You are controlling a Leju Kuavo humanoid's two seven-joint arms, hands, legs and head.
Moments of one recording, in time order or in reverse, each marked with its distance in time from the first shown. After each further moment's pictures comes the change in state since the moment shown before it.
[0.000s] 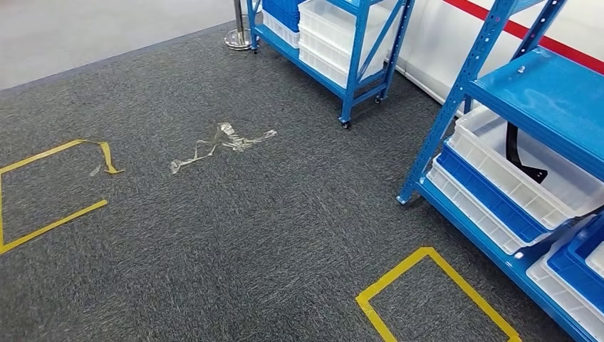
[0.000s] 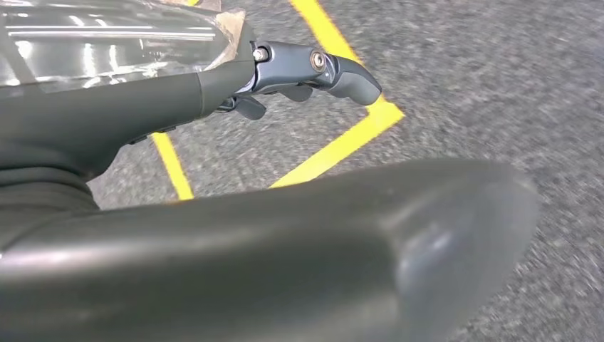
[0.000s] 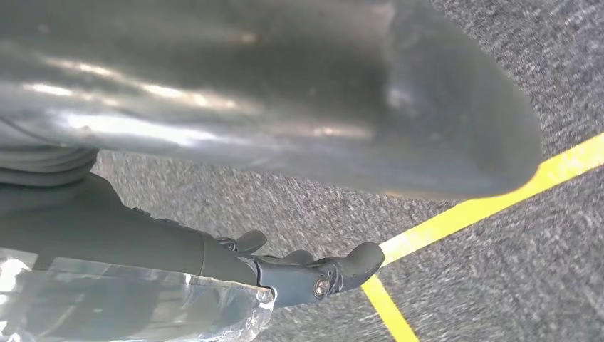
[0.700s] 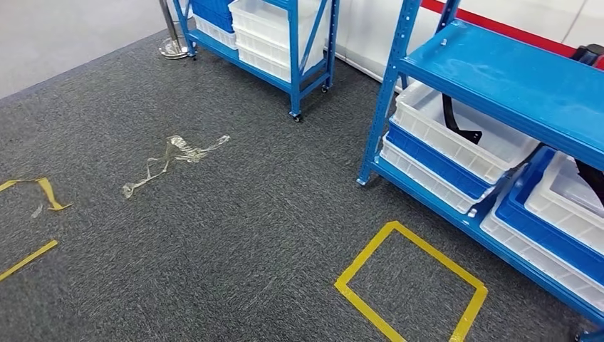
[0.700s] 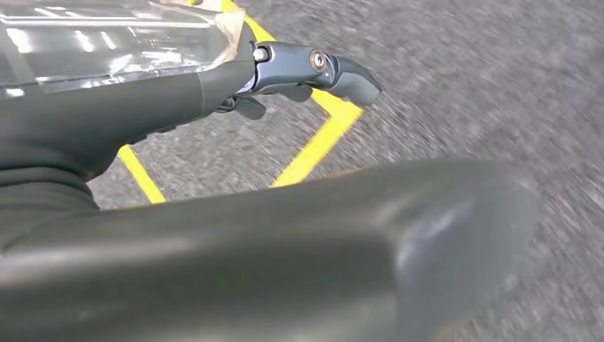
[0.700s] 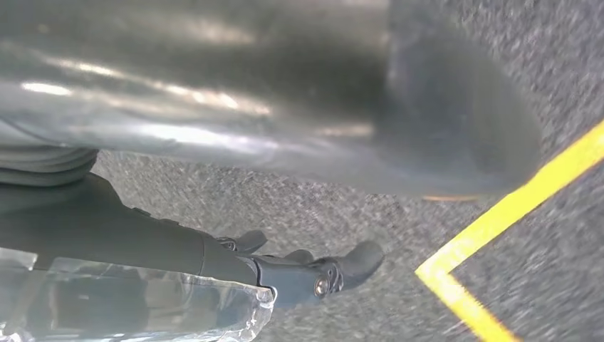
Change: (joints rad) left arm -0.010 -0.006 -0.002 0.000 -0.008 -0.002 0.006; right arm 0.007 0.001 -0.014 0.000 0.007 -0.011 -0.003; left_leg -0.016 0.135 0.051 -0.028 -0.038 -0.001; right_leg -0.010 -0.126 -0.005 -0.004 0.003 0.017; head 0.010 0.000
